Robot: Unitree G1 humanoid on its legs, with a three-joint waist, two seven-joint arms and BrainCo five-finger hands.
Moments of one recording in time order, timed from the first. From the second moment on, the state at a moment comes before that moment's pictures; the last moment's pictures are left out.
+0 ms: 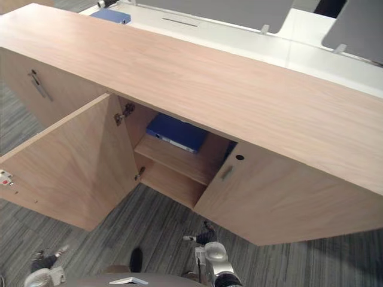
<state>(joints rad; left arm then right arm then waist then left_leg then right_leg) 0.14 0.22 0.49 0.91 -0.07 -0.06 0.22 -0.07 -0.05 -0.01 0.92 -0.08 -0.04 -0.13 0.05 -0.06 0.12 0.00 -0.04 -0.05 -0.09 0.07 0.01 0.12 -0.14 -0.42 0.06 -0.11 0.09</state>
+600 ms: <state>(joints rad) 0.05 0.43 0.33 0.71 -0.07 -0.13 0.15 -0.10 -0.09 0.07 0.92 -0.08 -0.05 -0.09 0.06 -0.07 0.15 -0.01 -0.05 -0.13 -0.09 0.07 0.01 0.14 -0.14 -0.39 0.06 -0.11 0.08</state>
